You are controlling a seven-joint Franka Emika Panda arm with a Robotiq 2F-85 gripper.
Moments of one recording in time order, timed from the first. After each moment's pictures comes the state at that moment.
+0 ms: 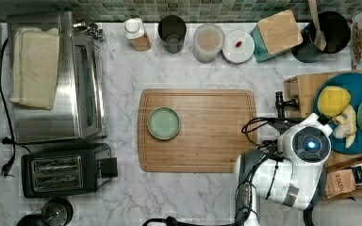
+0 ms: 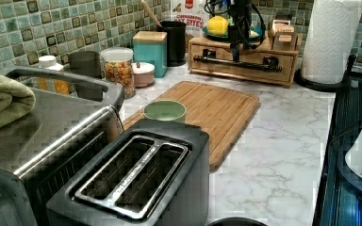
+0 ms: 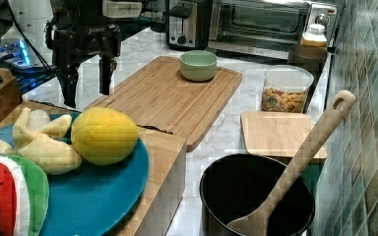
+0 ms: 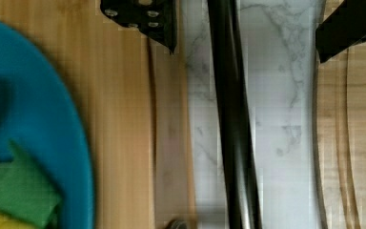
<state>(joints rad) -0.24 0.06 -0.25 -2.35 -0.31 0.83 -1.03</state>
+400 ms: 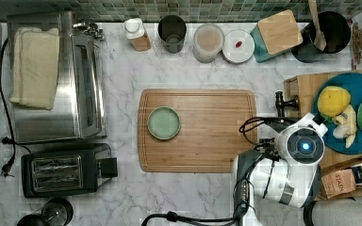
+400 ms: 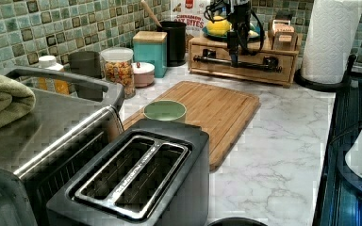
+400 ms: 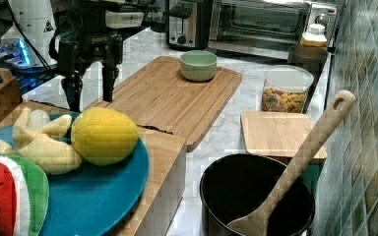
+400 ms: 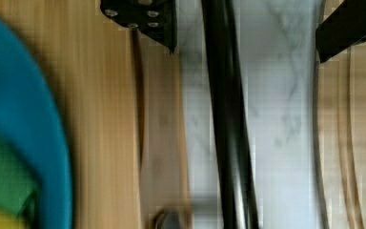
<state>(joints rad) -0.24 0.10 -0.26 -2.36 -0.32 0.94 -1.03</state>
